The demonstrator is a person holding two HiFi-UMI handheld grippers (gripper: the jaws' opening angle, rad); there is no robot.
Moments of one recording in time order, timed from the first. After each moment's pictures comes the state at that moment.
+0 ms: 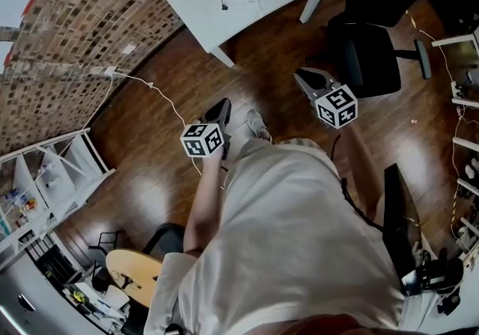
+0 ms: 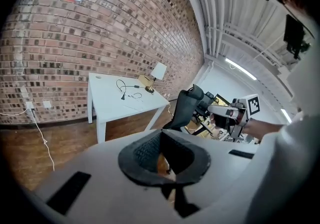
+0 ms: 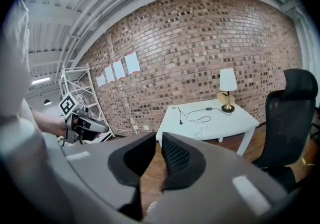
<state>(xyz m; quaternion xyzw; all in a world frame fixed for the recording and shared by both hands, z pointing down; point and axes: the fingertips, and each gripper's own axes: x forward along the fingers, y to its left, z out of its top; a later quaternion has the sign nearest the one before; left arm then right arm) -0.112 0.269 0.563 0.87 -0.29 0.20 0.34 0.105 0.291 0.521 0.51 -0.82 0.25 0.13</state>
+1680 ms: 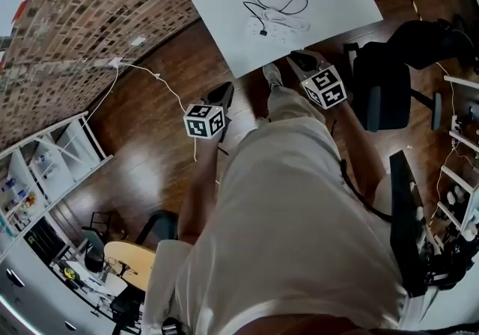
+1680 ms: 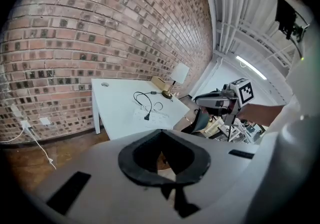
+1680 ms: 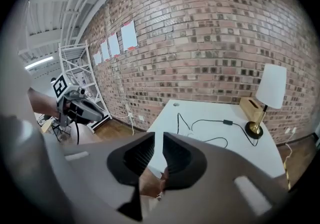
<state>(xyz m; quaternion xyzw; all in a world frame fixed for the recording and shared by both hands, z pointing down) -0.134 0.012 0.617 0.86 -0.29 0.24 0.35 0.055 -0.012 0.592 0.44 -0.83 0.23 0.25</state>
